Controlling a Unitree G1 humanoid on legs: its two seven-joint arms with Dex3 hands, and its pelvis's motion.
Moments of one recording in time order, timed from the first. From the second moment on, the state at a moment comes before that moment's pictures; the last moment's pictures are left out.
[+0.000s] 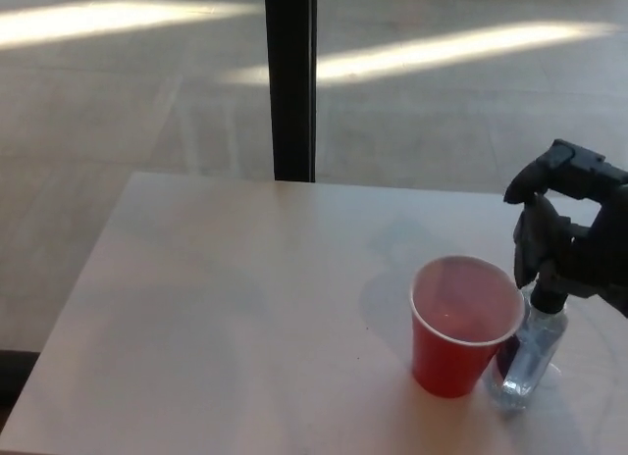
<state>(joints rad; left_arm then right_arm) 0.34 0.55 0.50 1.32 -0.16 -0.21 -0.14 -0.33 -0.41 -0.05 -0.18 0.45 0.34 0.15</state>
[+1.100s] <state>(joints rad) 0.36 0.55 0.50 1.32 -0.16 -0.21 -0.14 -0.30 -0.66 -0.91 -0.11 0.75 0.66 0.03</state>
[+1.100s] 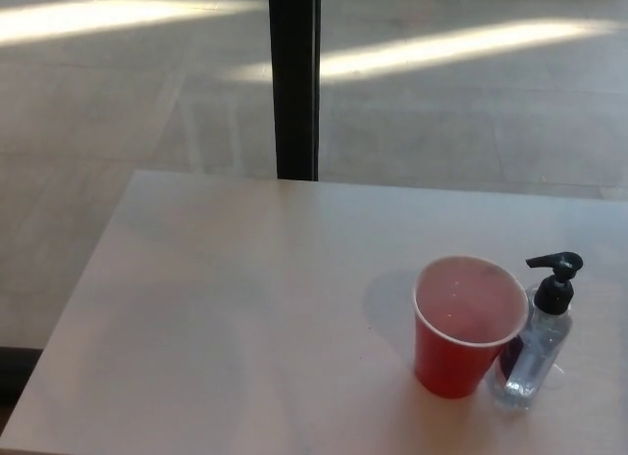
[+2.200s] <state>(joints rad) 0.35 0.55 0.47 1.32 -0.16 -0.21 -0.14 0.49 -0.39 -1.00 0.71 0.58 0.28 0.02</state>
